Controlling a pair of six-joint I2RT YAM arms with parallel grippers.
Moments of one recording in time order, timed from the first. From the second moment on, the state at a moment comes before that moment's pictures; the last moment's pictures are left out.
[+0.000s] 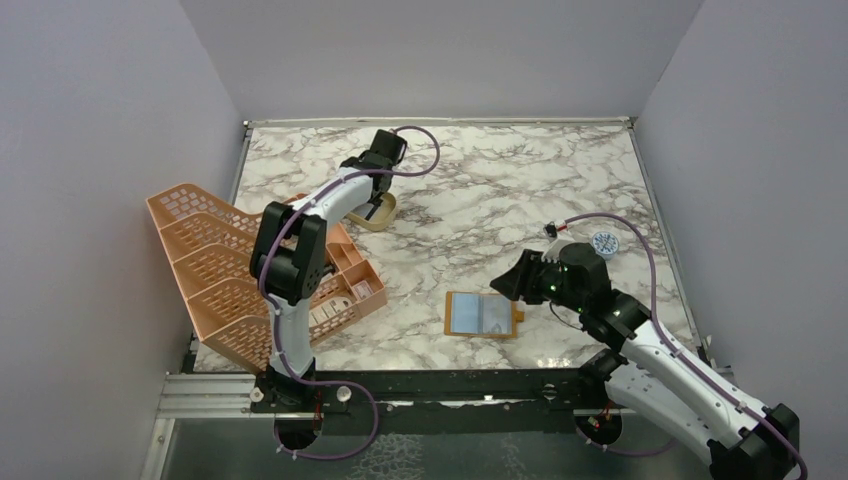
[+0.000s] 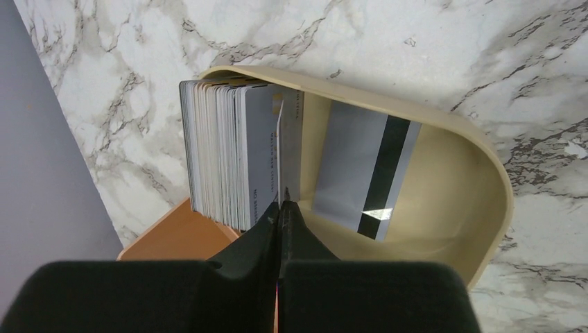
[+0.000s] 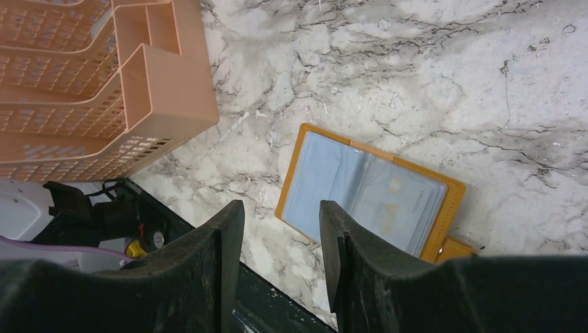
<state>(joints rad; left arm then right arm) -0.40 2.00 1.54 -0.53 -0.46 0.21 0.59 0.71 0.49 -0.29 -0.16 0.69</state>
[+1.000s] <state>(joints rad) -0.40 1.51 1.13 -0.37 0.45 -0.41 0.59 0.89 0.54 -0.49 -0.04 0.74</state>
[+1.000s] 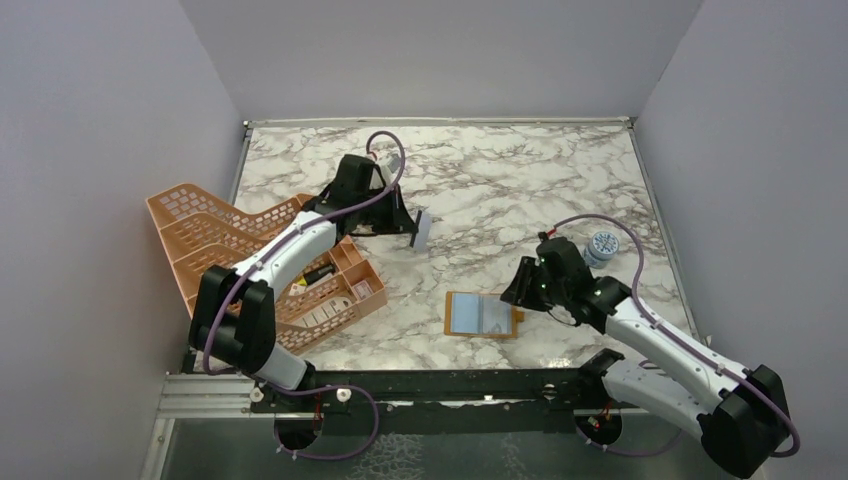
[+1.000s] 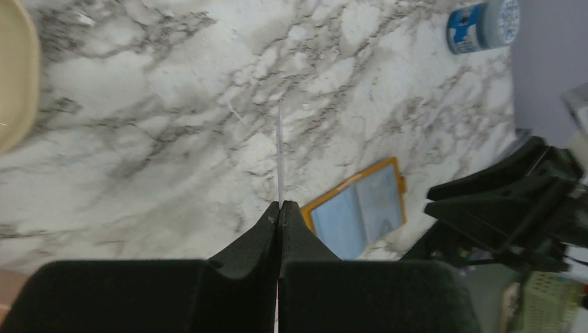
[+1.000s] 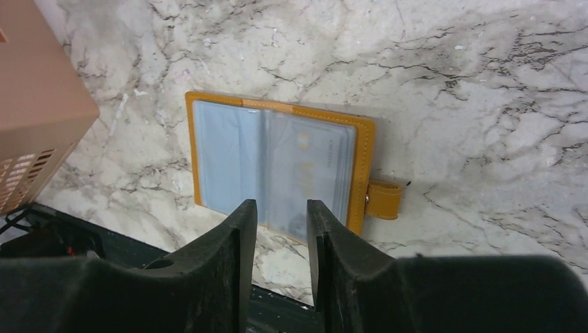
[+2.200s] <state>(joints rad) -0.75 1.56 0.74 0.24 0.57 -0.93 0.59 1.04 0.43 -0.39 -0.03 0.80</state>
